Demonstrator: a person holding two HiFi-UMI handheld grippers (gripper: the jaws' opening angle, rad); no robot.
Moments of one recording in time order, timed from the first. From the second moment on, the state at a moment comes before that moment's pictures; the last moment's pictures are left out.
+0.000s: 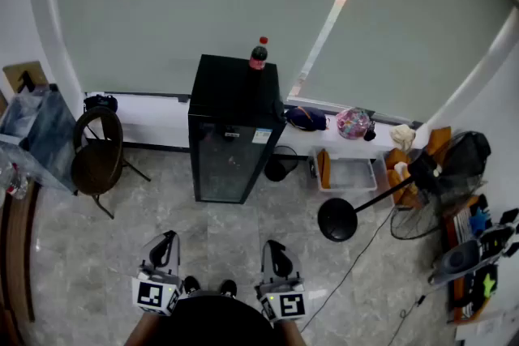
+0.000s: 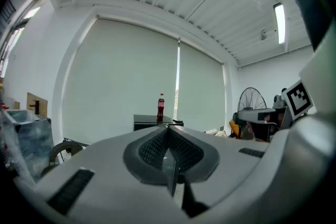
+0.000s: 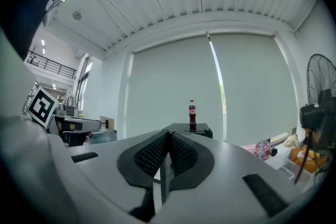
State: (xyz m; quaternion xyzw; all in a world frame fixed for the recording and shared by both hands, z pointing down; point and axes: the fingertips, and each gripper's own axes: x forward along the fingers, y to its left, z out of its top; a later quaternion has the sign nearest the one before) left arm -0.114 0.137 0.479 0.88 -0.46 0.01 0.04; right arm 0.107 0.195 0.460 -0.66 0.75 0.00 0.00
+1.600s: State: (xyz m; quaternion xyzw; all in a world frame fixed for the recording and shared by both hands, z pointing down) left arm -0.115 0.124 0.463 0.89 -0.45 0.02 0.00; right arm 0.104 0.186 0.460 -0.64 0.77 -0.02 0.01
